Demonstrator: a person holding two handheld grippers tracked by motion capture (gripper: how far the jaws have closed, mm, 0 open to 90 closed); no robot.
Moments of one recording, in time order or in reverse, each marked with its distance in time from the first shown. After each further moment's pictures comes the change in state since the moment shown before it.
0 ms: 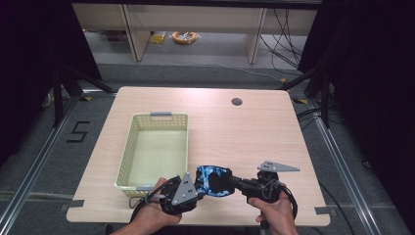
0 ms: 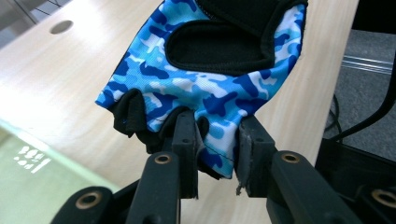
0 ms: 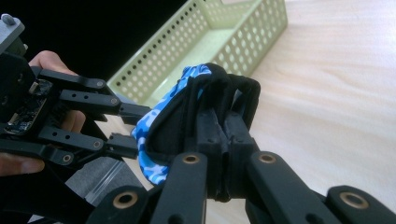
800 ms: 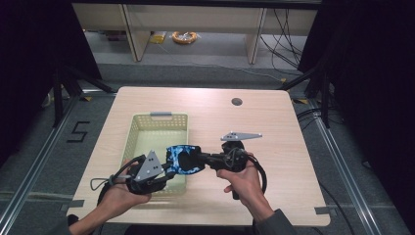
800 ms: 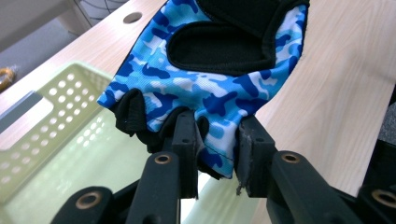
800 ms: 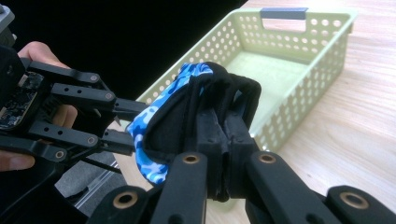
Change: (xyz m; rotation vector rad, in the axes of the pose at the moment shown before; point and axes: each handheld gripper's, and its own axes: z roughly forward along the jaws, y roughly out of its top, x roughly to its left) left arm 0.067 -0.011 -0.055 0.033 0.098 -0.058; right arm 0.036 0.072 0.071 0.070 0.073 -0.072
